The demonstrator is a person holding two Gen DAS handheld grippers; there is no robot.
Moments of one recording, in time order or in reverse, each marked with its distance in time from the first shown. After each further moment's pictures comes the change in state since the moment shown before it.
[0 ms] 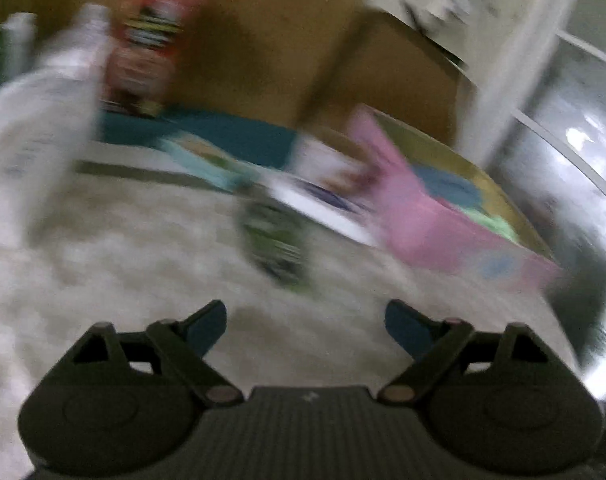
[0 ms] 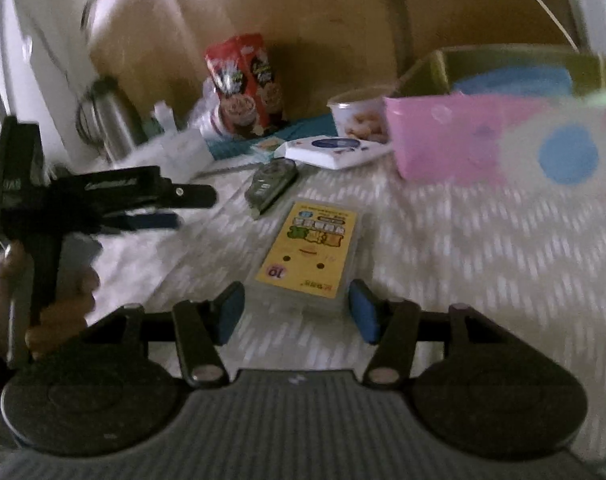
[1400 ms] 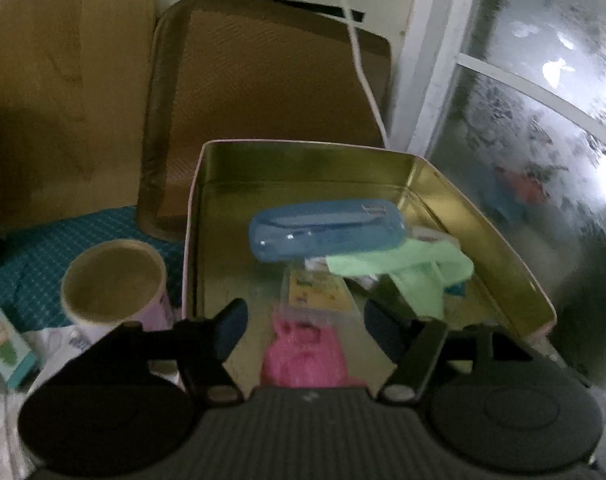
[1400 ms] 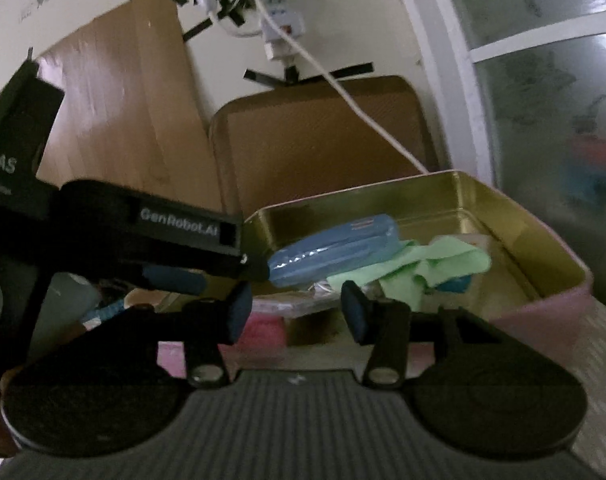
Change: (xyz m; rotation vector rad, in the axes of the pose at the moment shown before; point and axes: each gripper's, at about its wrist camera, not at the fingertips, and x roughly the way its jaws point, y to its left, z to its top) left arm 0.132 -0.167 0.097 0.272 0.016 0.055; right arm -0.020 -0.097 0.085 0.032 -0.412 -0.364
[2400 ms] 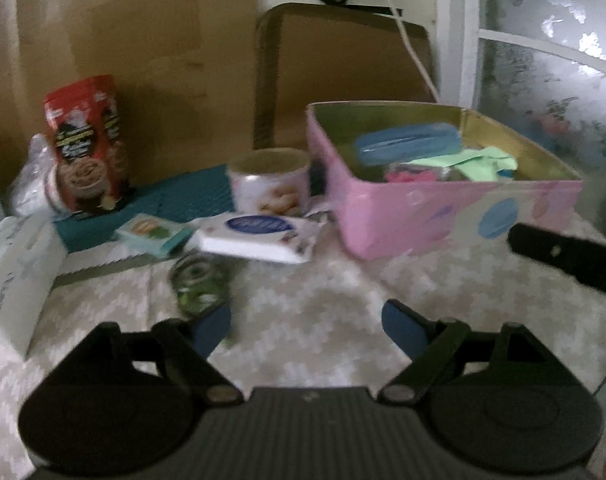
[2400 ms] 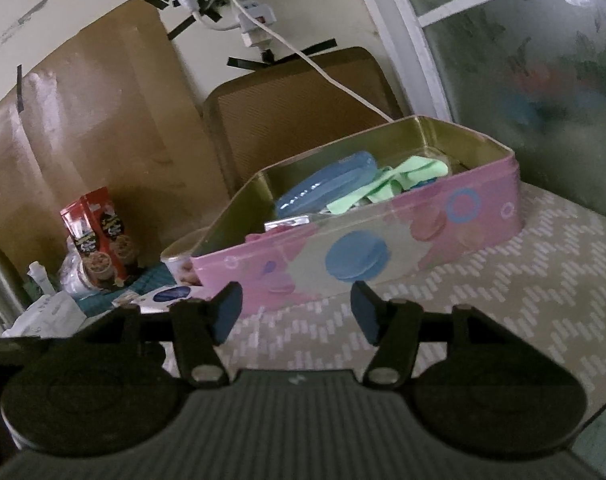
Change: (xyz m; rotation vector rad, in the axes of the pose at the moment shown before) left arm -0.093 0.044 -0.122 0.067 -0.048 0.225; right arm -0.060 0.032 -0.042 0.125 0.067 -0.054
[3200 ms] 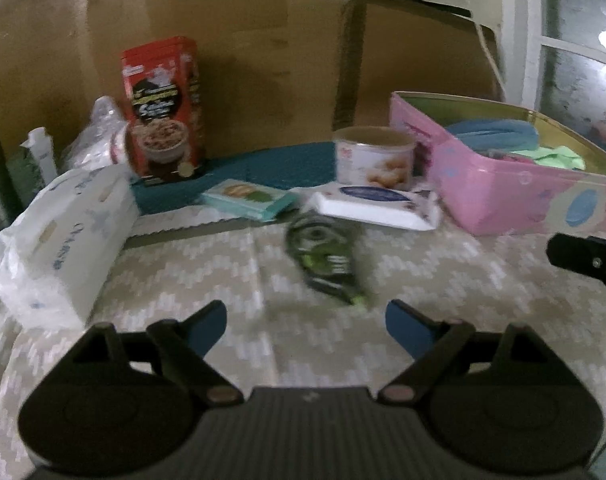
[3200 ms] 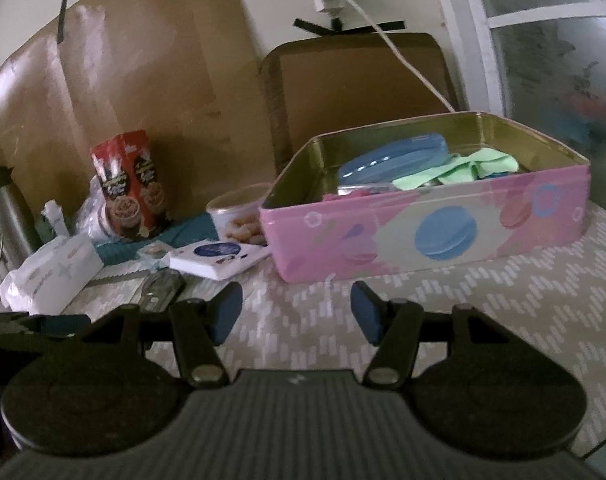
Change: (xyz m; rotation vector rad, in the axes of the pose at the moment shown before) left arm 0.008 0.073 -0.029 -0.069 0.000 0.107; right arm 0.019 0.053 -0.020 -0.156 0.087 0.045
